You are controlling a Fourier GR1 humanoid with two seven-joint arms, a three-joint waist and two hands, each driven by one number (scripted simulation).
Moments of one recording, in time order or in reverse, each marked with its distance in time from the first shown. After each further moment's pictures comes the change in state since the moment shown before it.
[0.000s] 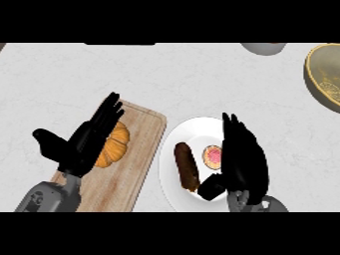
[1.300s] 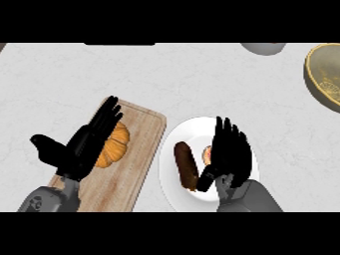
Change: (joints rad) left arm 0.039 -0.025 0.030 -0.009 -0.037 -0.042 -0.004; right arm -0.054 0.012 -0.012 0.228 -0.024 0.000 -0.009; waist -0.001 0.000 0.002
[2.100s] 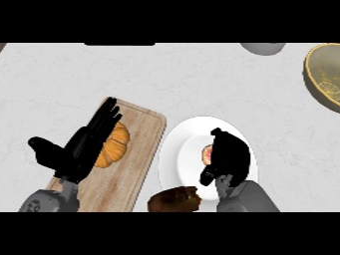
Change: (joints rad) left arm 0.026 -0.030 0.035 -0.020 -0.039 -0.032 0.018; right arm 0.025 0.005 -0.008 0.084 0.052 -0.078 -0.062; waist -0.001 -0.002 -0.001
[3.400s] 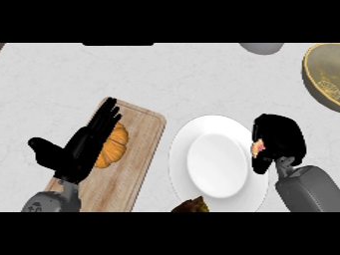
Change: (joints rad) left arm 0.018 -0.065 0.061 -0.018 -0.072 -0.055 0.038; right arm -0.017 -0.337 -0.133 -0.006 -0.034 0.092 -0.420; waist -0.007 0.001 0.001
